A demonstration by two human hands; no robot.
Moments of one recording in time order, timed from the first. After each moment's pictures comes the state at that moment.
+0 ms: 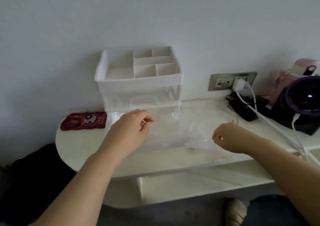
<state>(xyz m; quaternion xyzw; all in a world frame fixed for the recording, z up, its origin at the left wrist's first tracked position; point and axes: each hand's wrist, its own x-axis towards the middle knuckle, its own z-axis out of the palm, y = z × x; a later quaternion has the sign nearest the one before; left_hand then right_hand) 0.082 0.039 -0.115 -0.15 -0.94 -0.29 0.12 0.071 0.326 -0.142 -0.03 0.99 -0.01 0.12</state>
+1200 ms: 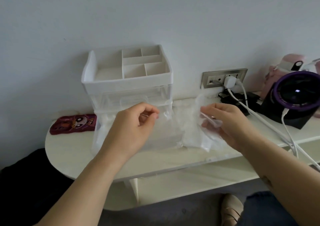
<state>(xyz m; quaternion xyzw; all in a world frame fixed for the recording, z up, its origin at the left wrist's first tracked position) 0.098 0.069 -0.096 -0.17 -0.86 -0.46 0.13 0.105 0.298 -0.097 0.10 0.69 -0.72 -0.03</state>
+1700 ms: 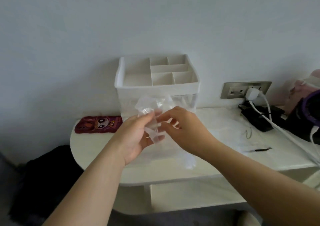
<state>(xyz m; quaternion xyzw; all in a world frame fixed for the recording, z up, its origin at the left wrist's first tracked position) 0.081 0.025 -0.093 -0.01 -0.57 -0.81 -0.14 0.084 0.177 -0.090 -0.17 0.90 -0.38 -0.09</state>
